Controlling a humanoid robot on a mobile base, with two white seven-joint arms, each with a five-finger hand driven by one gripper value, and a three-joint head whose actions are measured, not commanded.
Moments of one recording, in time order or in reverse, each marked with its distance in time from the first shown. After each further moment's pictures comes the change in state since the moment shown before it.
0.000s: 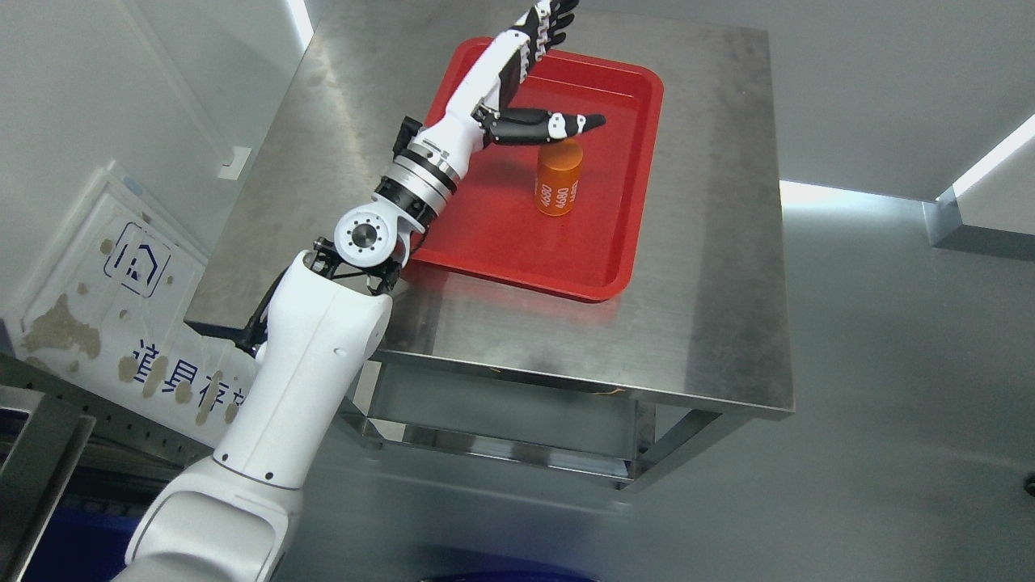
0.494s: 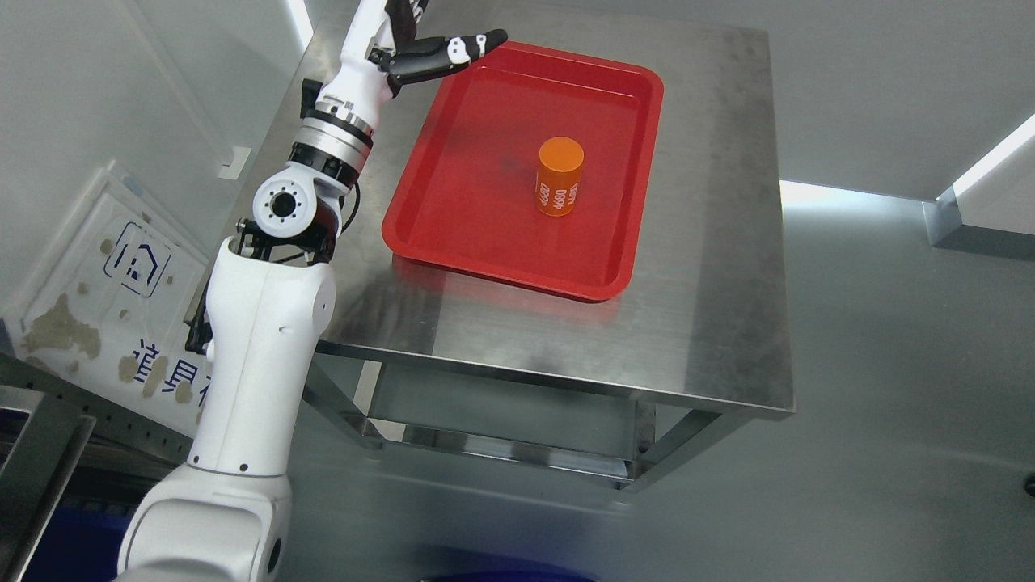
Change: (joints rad) left arm 0.072 0.000 0.231 -0.058 0.000 0.079 -0.011; right arm 0.000 0.000 0.000 0.000 0.000 0.005 0.000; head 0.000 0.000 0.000
